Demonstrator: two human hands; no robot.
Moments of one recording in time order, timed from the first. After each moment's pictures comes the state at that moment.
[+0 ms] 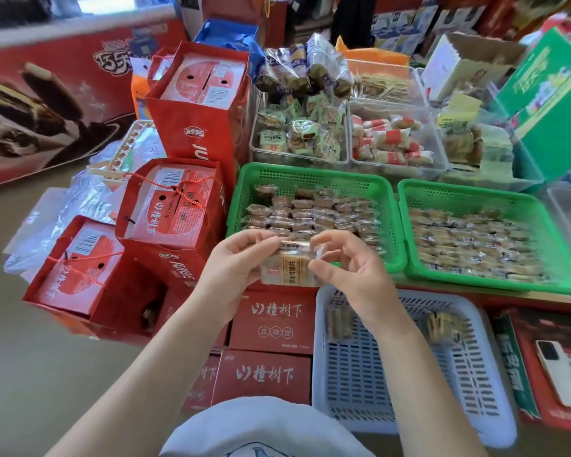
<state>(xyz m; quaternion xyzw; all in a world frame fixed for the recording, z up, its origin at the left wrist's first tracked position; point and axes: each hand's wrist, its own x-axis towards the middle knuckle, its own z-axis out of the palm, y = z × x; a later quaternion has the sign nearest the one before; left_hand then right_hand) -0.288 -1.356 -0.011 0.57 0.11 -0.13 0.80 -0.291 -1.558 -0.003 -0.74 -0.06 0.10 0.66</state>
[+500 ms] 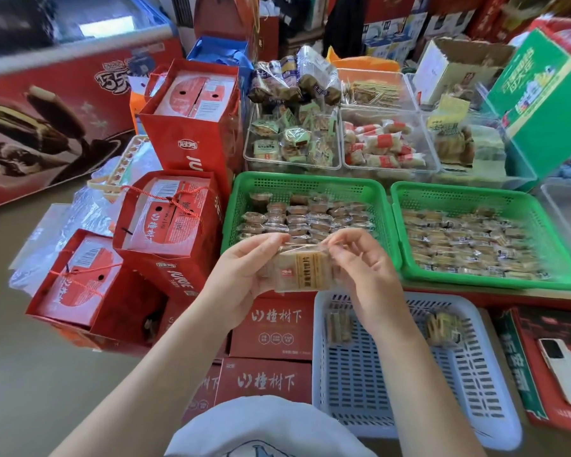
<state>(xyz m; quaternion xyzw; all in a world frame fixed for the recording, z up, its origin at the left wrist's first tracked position) -0.291 -1.380 0.002 0.53 0.10 -0.16 0.82 -0.298 -1.572 0.009 -0.64 -0.01 0.06 0.77</state>
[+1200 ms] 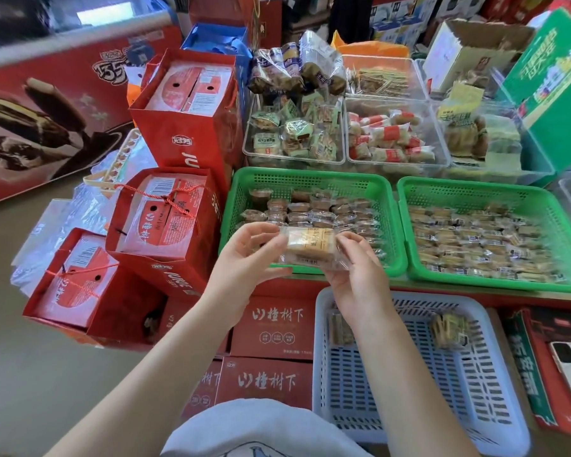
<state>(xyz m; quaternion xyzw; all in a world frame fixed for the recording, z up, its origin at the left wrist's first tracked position) -0.269 -1.388 -0.013 0.62 0.11 -0.10 0.77 -0.257 -1.556 -0.016 -0.42 0.24 0.07 0.87</state>
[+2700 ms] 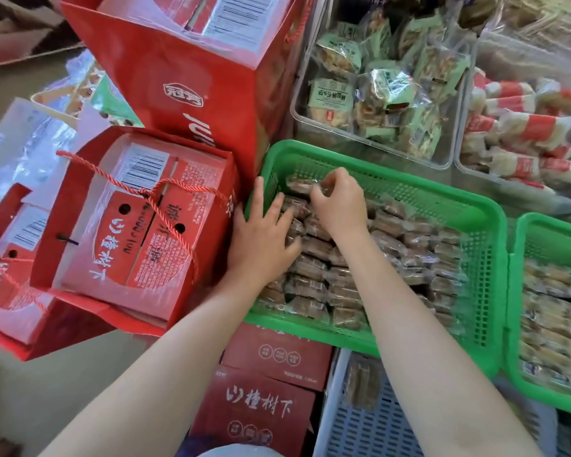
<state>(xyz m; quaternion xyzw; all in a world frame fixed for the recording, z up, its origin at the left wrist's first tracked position) -0.058 -1.335 -0.214 0.99 0.01 -0.13 0.01 0.034 -1.460 -0.203 -0.95 0.02 0.08 0.29</state>
